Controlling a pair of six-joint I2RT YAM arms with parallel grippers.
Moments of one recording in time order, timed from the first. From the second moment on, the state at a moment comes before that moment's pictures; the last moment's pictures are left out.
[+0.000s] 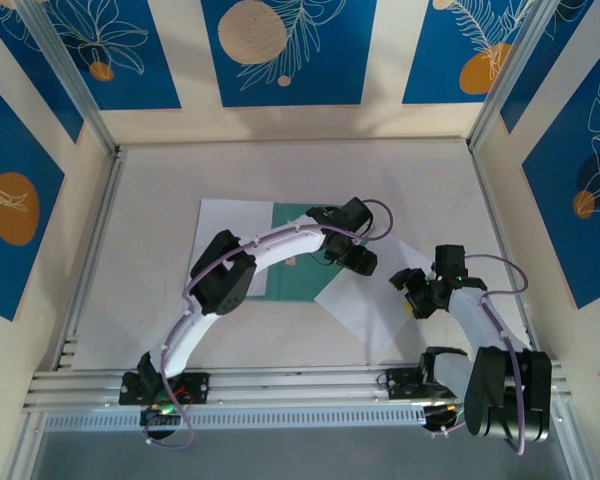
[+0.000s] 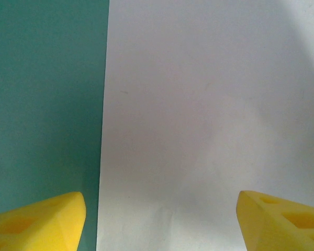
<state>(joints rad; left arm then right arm) -0.93 2.33 1.95 -0.76 0.22 -0.37 -0.11 1.07 0.43 -0.58 -0.40 0.84</state>
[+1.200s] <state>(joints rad) -0.92 2.33 1.94 -0.77 0.15 -0.42 -0.11 1.17 0.46 -0.52 -0.44 0.83</state>
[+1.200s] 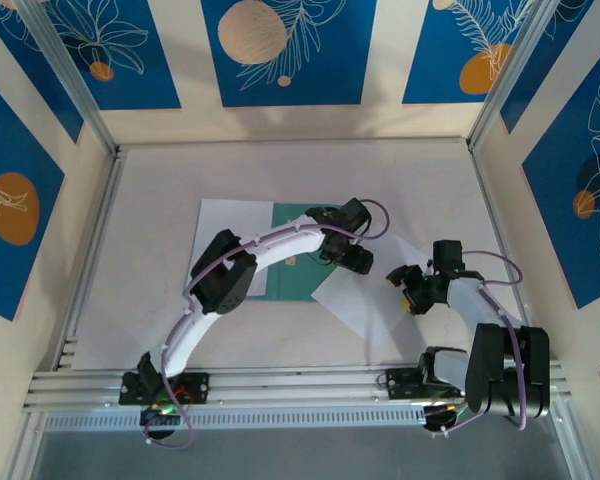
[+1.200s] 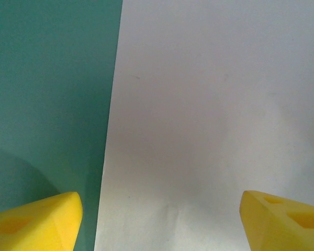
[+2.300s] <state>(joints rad) -0.91 2.34 1.93 -0.76 0.15 -0.45 -0.11 1.20 0.48 -0.53 -0.44 0.79</state>
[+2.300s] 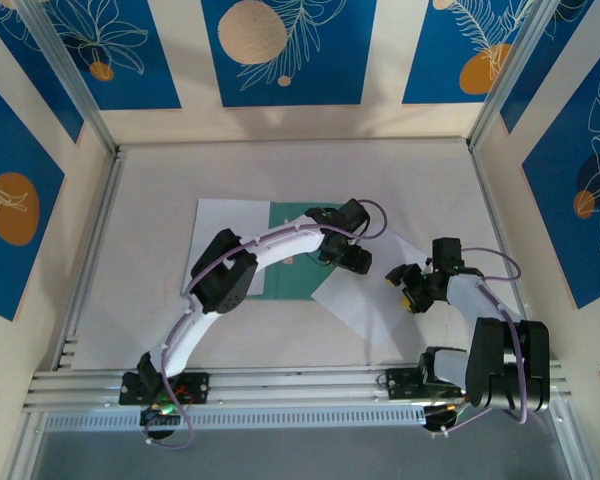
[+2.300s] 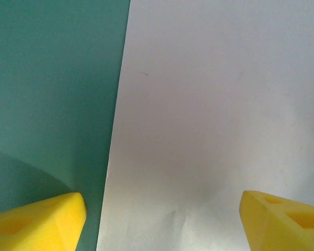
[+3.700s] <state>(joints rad) -0.86 2.23 1.69 -0.51 0.47 -0.64 -0.10 1.26 0.51 -0.50 -0.46 0.79</state>
